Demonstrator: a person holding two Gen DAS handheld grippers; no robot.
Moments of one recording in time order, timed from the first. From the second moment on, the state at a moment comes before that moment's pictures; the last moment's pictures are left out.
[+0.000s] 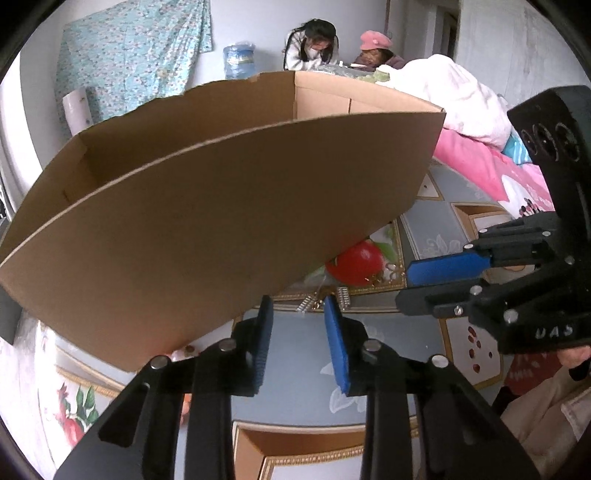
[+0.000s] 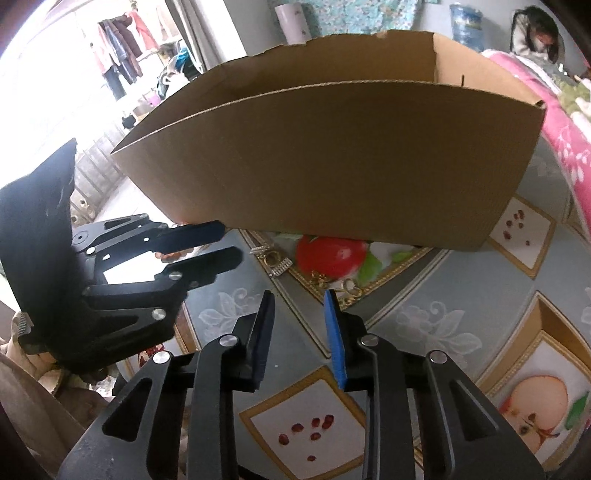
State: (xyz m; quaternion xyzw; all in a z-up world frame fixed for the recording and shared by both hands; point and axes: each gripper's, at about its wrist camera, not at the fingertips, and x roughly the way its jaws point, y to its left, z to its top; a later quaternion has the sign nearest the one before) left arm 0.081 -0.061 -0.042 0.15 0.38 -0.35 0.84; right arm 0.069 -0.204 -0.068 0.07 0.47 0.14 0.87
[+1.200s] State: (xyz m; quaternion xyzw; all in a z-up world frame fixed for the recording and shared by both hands) left arm 0.095 -0.062 -0.055 0.14 0.40 -0.37 0.83; right arm 0.069 -0.207 -0.069 0.08 0.45 0.14 0.88
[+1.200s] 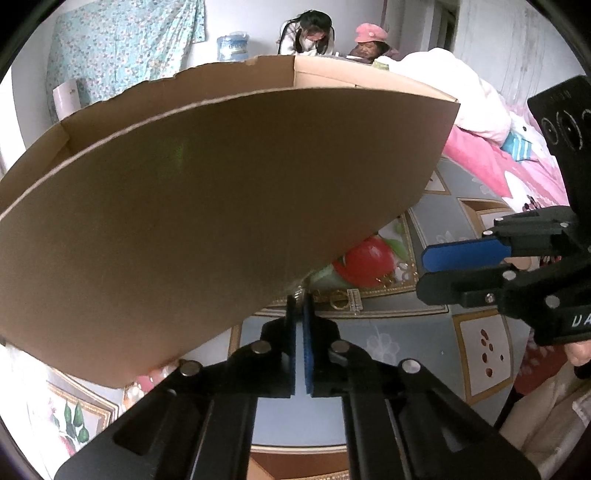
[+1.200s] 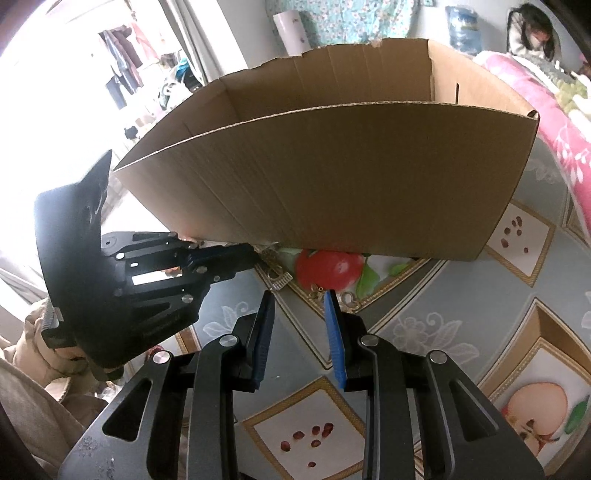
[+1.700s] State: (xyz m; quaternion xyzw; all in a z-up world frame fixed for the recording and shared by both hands) left arm 0.077 -0.027 -0.053 0.11 0.42 -0.33 0.84; right arm 0.079 -0.190 -0.069 0.06 0.46 0.17 0.87
